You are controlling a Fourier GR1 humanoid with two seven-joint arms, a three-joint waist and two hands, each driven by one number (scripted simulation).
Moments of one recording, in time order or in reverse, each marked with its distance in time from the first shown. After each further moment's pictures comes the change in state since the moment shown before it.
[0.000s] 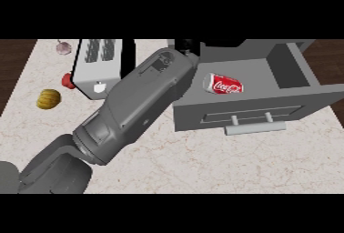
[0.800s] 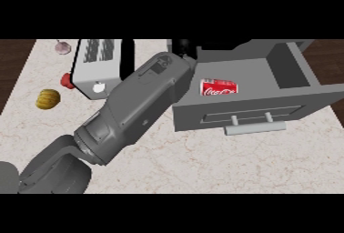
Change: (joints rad) left arm 0.010 0.000 -0.056 0.034 0.118 0.044 -0.100; right arm -0.046 -0.007 -0.007 -0.014 0.052 0.004 -0.035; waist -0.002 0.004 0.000
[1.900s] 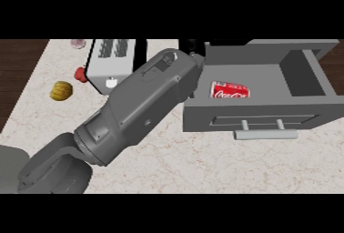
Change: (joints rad) left arm -0.027 0.000 -0.005 -0.052 0.089 0.014 -0.088; right arm -0.290 -0.055 0.347 -0.012 0.824 0.003 -0.222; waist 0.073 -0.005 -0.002
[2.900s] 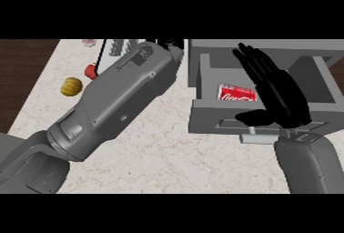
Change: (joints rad) left arm 0.063 0.113 0.004 -0.122 -0.091 0.022 0.129; right arm -0.426 -0.057 0.351 0.713 0.678 -0.324 -0.137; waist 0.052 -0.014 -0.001
